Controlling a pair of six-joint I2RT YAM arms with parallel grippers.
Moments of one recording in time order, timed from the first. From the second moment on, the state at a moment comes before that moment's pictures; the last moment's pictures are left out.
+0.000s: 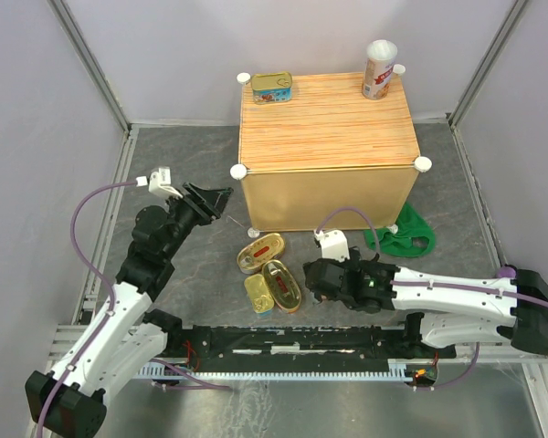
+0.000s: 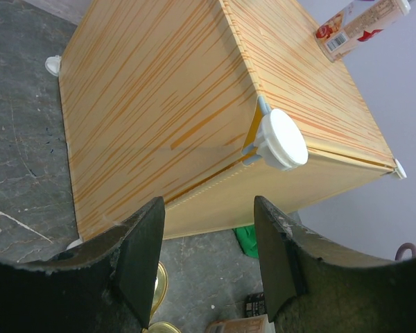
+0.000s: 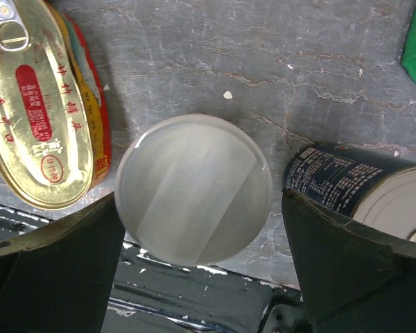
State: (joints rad) left arm -0.37 0.72 0.60 0.11 0.06 -0.75; right arm 1.28 1.15 0.80 -0.77 0.58 0.81
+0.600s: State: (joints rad) left arm -0.37 0.76 0.60 0.13 0.06 -0.75; right arm 1.23 1.16 0.76 -0.64 0.54 0.73
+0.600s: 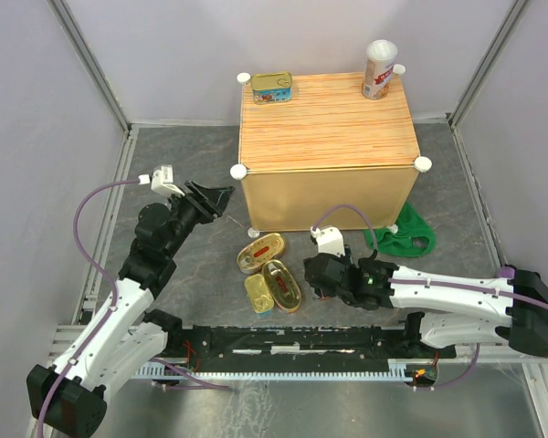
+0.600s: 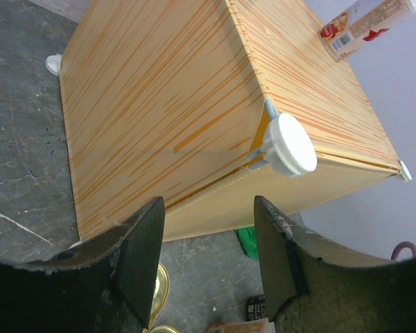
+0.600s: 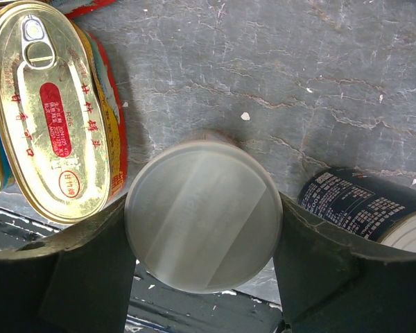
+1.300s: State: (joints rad) left arm -0.38 0.75 0.60 0.17 0.06 -0.75; right arm 1.23 1.09 0.74 -0.66 0.53 0.65
